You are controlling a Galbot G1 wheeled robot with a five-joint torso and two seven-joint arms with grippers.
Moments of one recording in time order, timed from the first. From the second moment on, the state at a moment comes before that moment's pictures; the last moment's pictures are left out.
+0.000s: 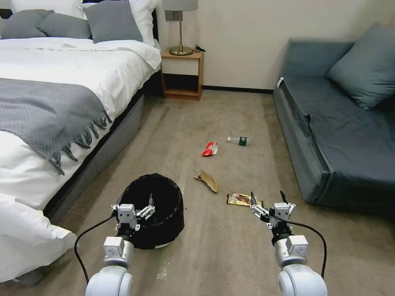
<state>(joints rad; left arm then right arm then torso) 1.55 -1.50 -0.55 -2.00 0.00 0.00 0.00 -1.55 1.50 0.55 2.00 0.00 0.00 0.00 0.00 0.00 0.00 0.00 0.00</state>
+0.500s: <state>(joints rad) 1.55 -1.50 -0.55 -2.00 0.00 0.00 0.00 -1.55 1.50 0.55 2.00 0.00 0.00 0.00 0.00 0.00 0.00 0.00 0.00</state>
